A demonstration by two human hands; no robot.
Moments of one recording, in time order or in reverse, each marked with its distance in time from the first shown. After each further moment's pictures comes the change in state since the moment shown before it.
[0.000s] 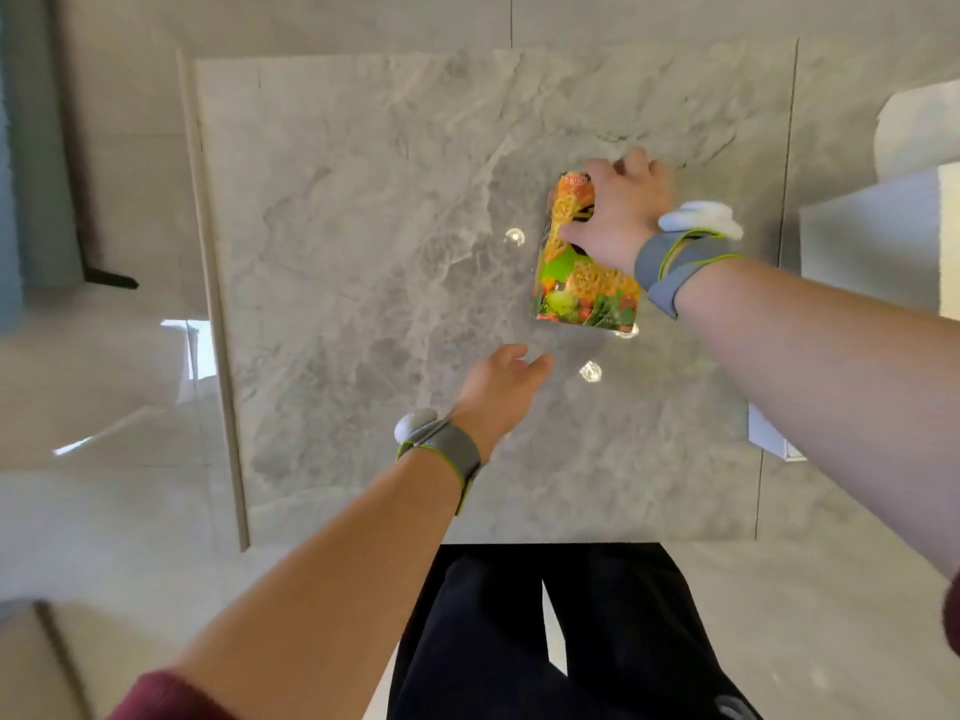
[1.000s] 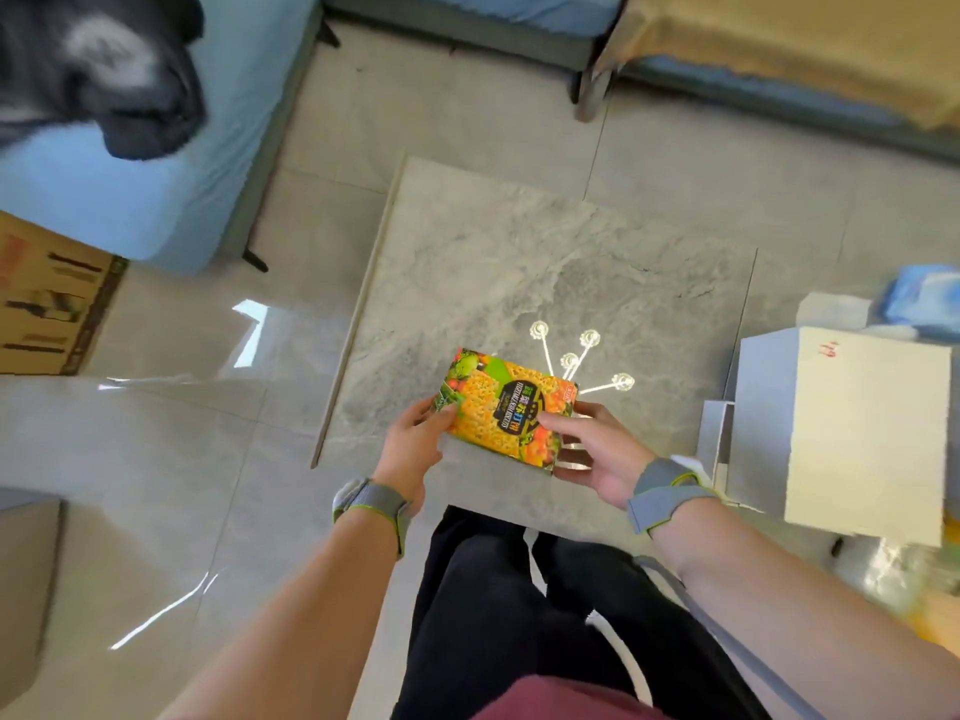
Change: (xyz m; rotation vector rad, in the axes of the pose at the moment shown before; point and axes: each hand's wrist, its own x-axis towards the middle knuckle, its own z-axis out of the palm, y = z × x) left_hand -0.231 -0.079 -0.087 -0.737 0.336 0.030; right_hand -0.292 -0.040 -0.040 1.152 -0.634 0.385
